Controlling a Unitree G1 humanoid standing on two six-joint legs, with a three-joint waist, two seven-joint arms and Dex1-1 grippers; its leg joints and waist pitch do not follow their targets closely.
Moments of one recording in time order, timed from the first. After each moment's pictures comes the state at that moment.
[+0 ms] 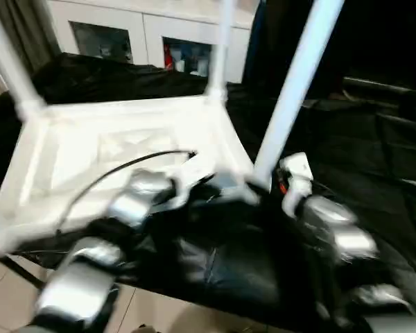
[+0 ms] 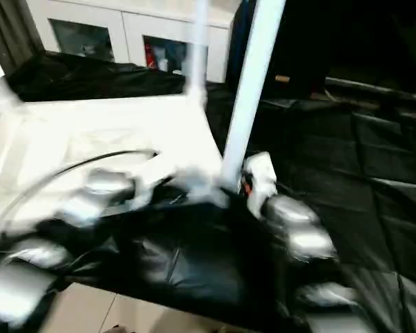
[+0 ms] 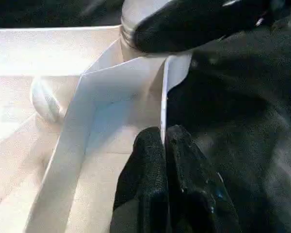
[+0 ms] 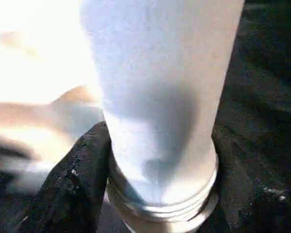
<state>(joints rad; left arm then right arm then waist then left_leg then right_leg) -0.76 0.12 -0.26 0.88 0.11 0.05 -0.83 -0.52 -0.14 -0.02 0.71 0.17 0.11 0.40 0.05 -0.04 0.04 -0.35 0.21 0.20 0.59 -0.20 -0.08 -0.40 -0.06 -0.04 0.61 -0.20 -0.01</state>
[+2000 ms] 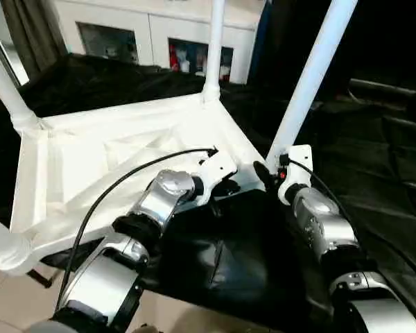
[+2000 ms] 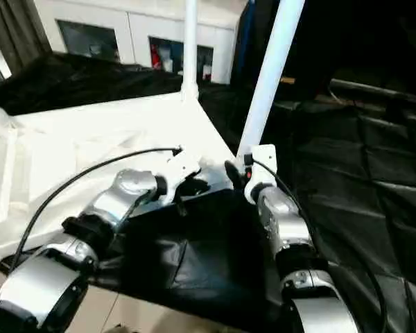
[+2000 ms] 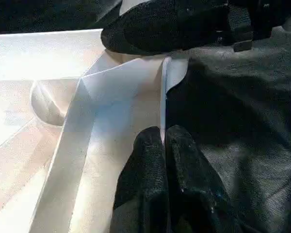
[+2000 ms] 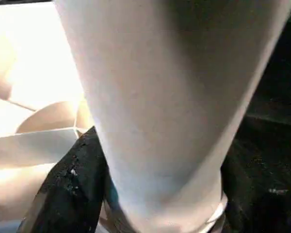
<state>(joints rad) -0.78 0.07 -0.27 0.92 0.13 0.05 -0.77 -0.56 -0.11 -0.05 0.78 0.14 0.05 0.26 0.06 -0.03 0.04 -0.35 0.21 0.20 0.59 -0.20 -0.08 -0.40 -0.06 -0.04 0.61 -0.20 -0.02</state>
